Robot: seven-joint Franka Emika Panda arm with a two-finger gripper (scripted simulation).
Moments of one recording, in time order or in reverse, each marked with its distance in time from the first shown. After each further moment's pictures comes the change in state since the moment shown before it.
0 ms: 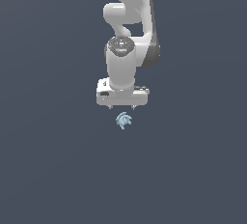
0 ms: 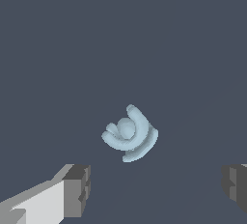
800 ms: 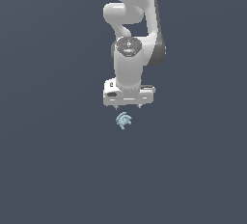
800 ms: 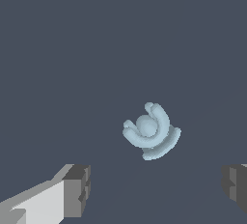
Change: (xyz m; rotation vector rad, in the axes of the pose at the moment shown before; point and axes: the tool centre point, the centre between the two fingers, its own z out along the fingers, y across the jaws) arm -0.005 -0.026 0.003 0.023 -0.004 -0.053
